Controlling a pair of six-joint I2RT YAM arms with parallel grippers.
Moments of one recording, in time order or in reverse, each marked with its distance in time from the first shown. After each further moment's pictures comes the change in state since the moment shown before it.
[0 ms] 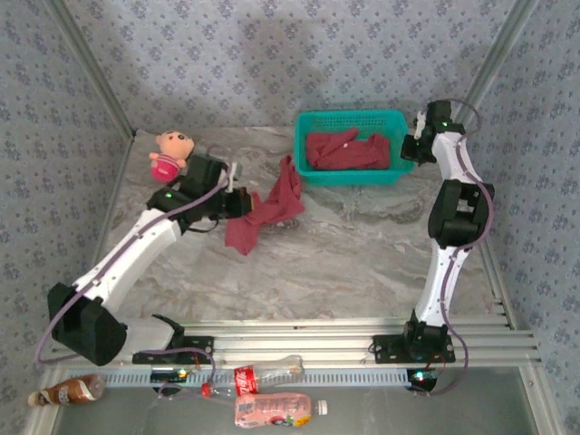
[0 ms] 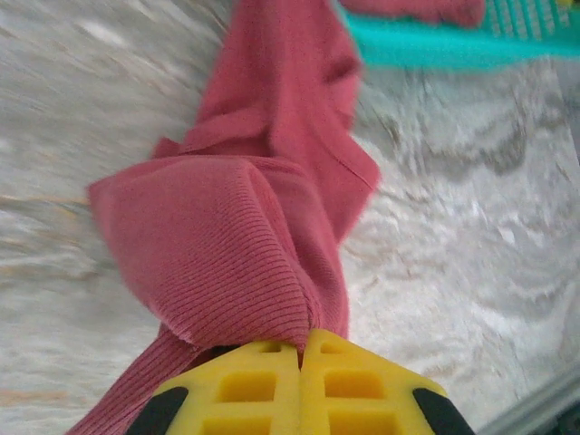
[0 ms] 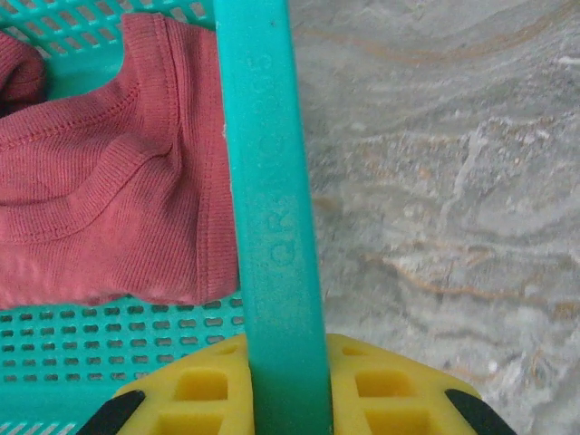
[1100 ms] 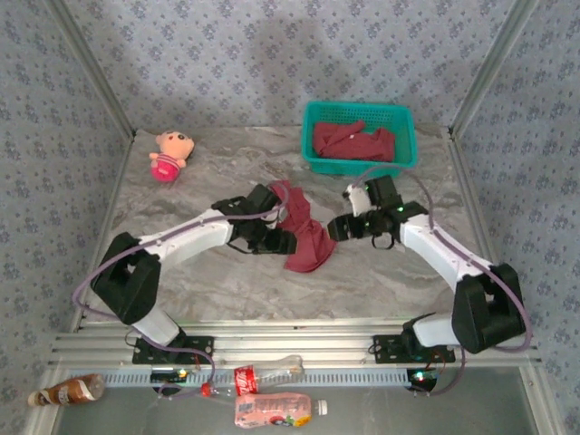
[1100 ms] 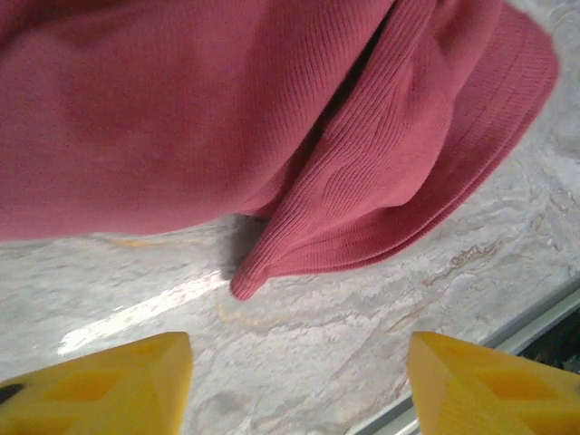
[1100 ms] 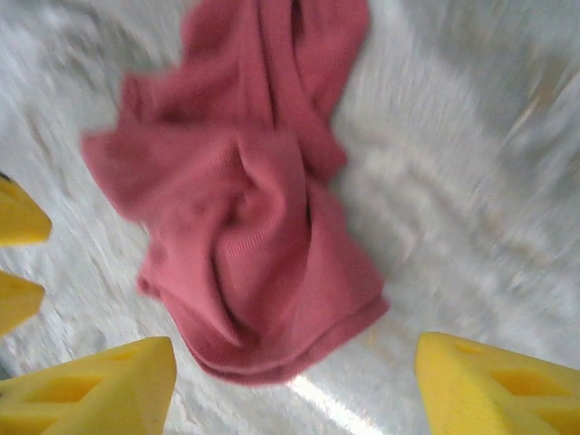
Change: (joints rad) left arm -0.235 0.303 -0.080 0.060 0.073 -0.100; right arm 0.500 -0.863 -1.140 0.272 -0.257 0.031
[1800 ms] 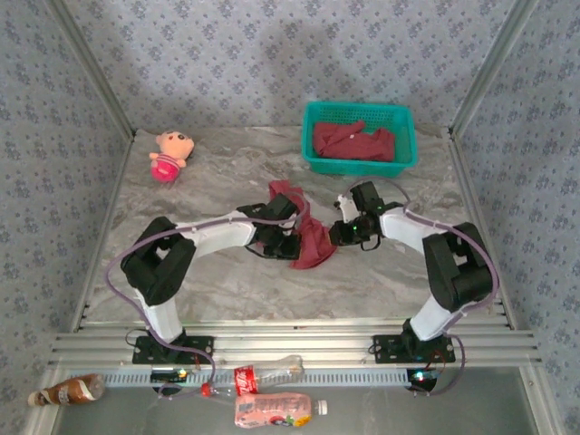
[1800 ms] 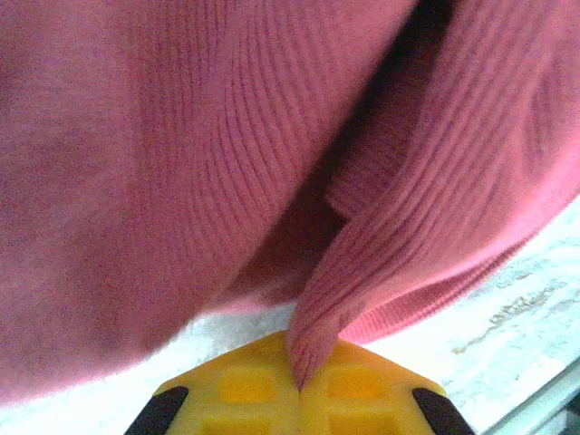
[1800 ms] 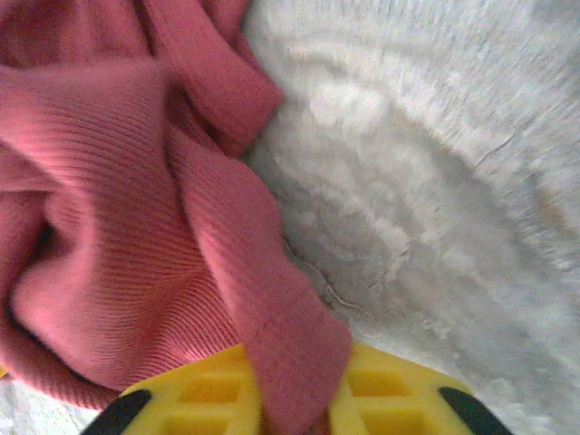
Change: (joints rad) left arm -0.053 0.161 0.064 0.079 -0.026 -0.023; right arm 0.003 0.220 0.001 0.145 0.014 0.065
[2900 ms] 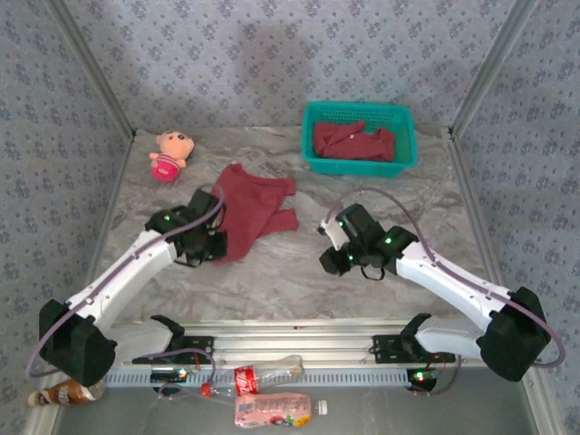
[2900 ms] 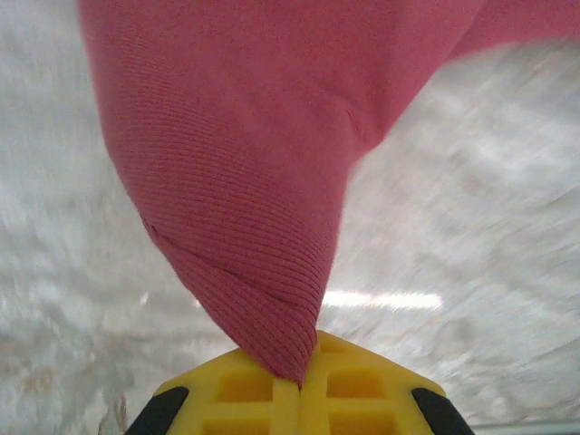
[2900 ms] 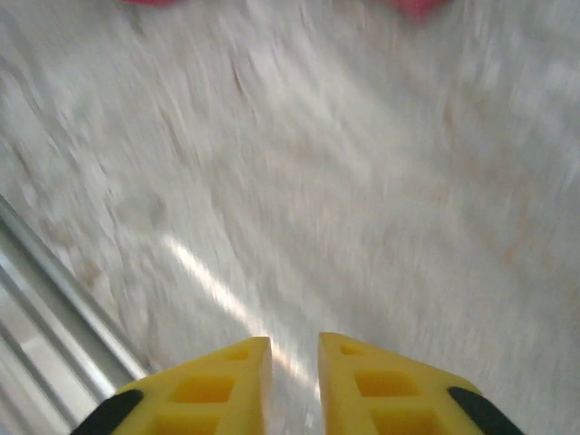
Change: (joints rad) left arm 0.277 -0.618 -0.219 -0.500 -0.319 0.004; right arm 0.356 -0.424 -0.060 -0.293 0.175 -0.043
